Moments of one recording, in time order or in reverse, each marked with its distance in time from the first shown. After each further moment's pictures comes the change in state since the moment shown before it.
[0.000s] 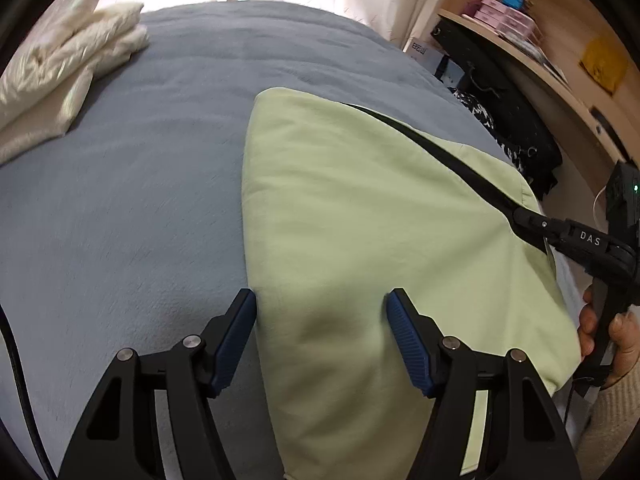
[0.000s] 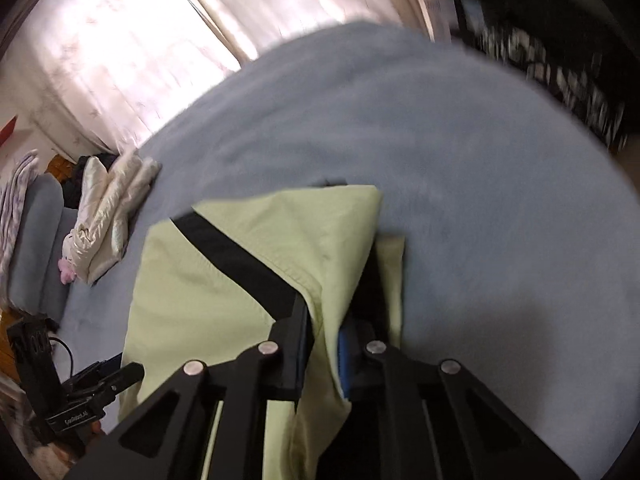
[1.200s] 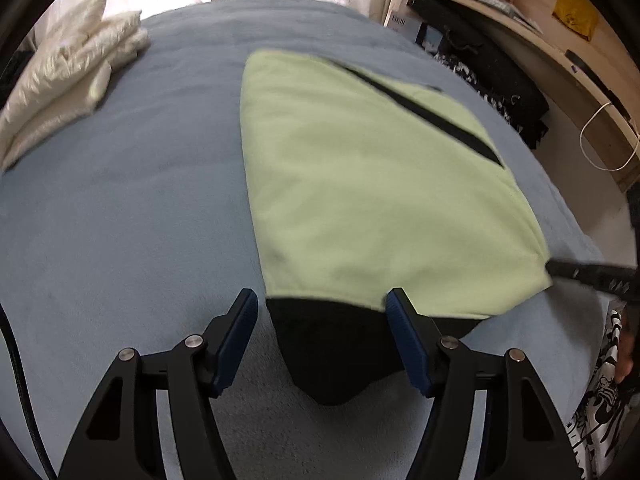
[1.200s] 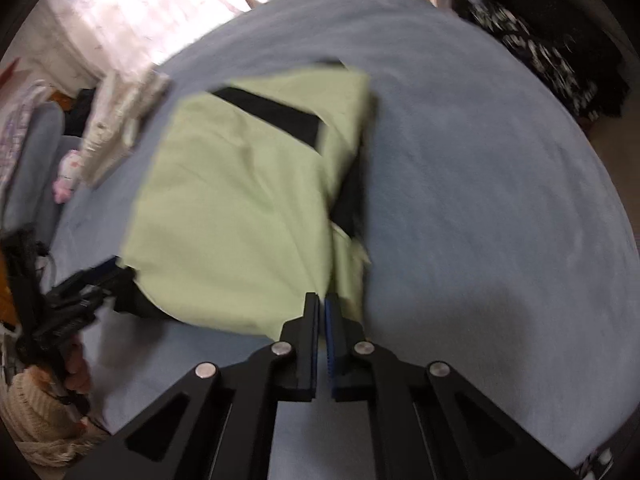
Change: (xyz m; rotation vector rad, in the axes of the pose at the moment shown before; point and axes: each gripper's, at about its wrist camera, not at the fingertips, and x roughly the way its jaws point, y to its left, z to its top) left arm -0.049 -0.012 -0.083 0.076 0.078 0.020; right arm -0.077 0.000 -0.124 -0.026 0.306 -0.081
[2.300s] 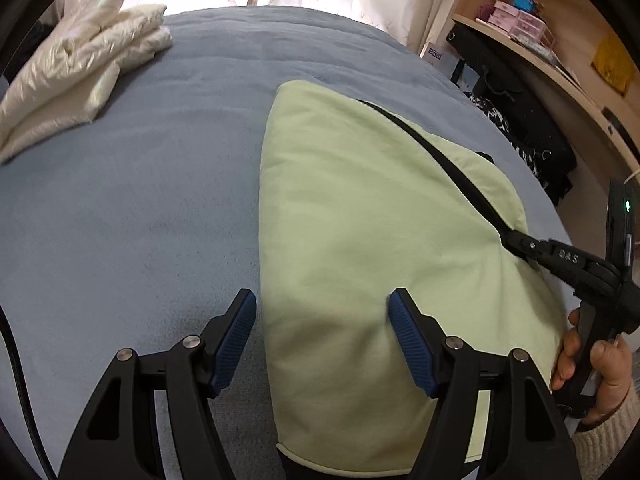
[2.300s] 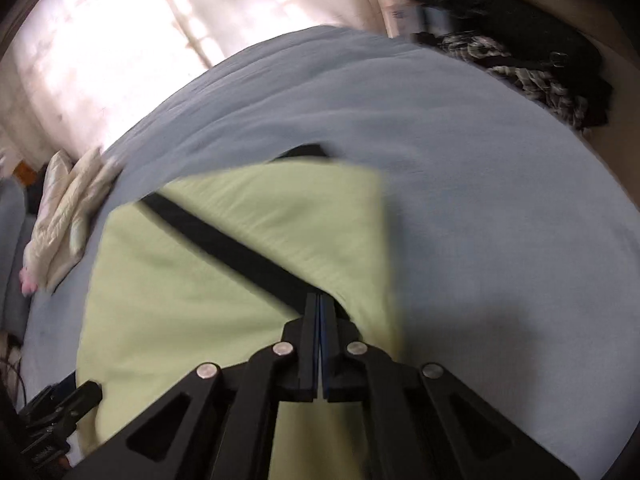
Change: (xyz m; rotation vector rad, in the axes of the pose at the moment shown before) left arm 0.037 0.021 0.063 -0.138 -0.099 0.018; right arm 0.059 0.008 0.115 0.146 -0.324 -0.005
